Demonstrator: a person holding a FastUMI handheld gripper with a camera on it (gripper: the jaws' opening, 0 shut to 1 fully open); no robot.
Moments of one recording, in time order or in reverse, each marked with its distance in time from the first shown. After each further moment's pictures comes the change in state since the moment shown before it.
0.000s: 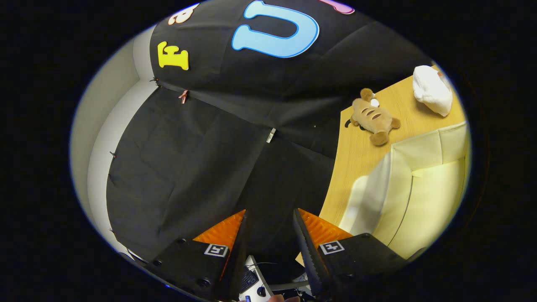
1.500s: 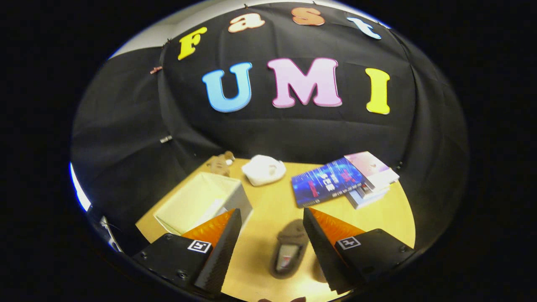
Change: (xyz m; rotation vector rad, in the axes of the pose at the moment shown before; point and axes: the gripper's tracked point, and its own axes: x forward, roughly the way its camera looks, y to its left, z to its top) arm -0.423 -0.180 0.041 -0.676 -0.250 -0.888
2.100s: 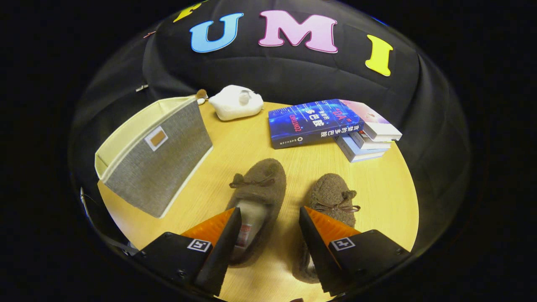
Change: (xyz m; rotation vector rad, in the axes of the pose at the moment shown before) arm 0.087 -0.052 -0.140 -0.075 0.258 -0.076
